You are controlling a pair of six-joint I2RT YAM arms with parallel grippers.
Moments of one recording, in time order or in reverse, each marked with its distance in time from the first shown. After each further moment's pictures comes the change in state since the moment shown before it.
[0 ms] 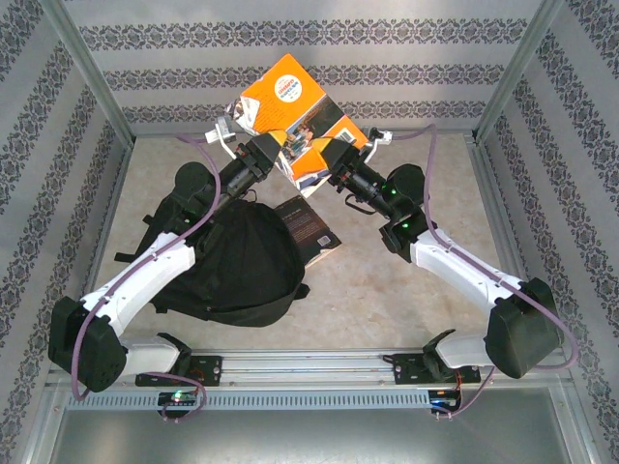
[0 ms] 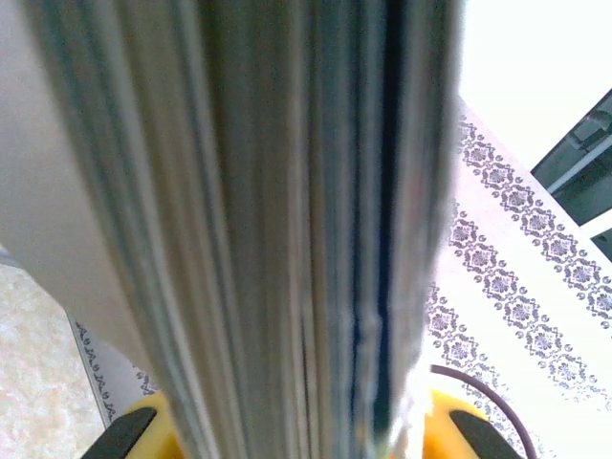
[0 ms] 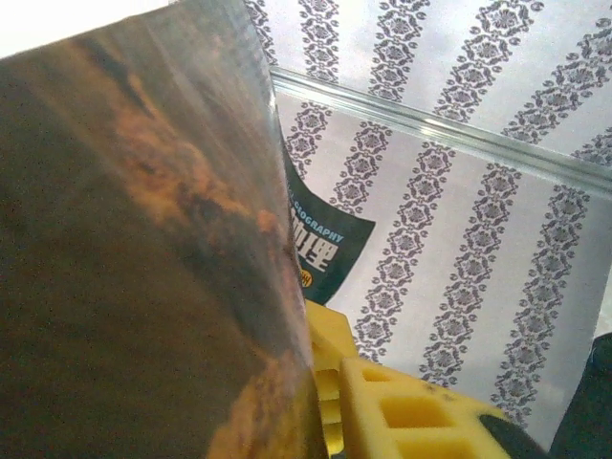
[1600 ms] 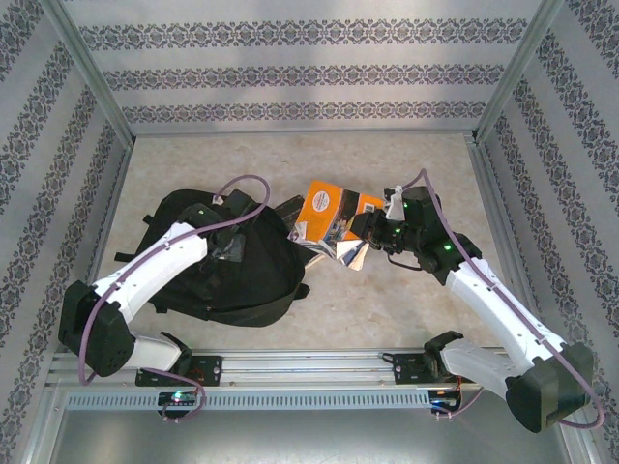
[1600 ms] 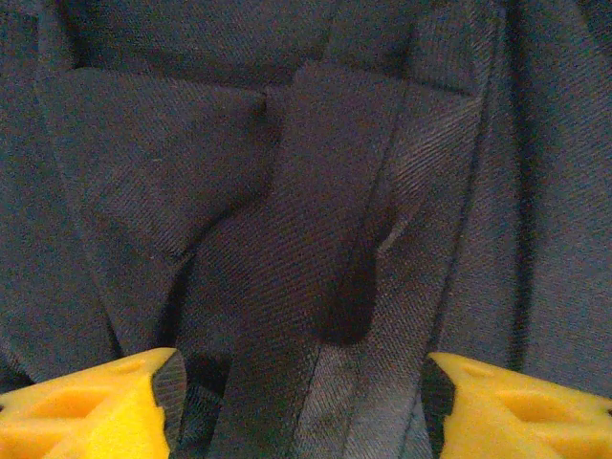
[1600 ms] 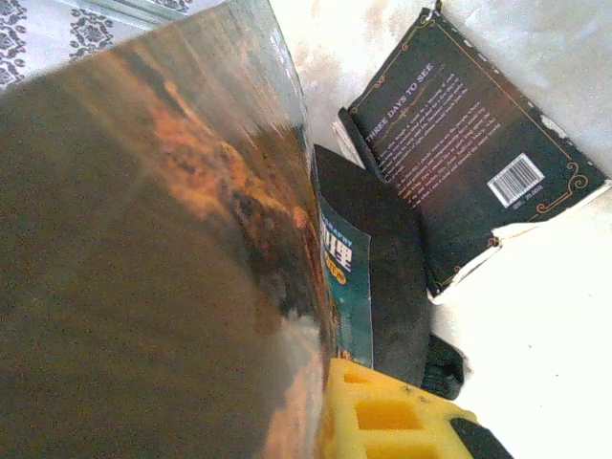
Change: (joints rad) left arm -0.057 0.095 0.087 -1.665 -0.712 0.741; right arm -0.138 -0.311 -0.108 -1.145 -0.103 -0.509
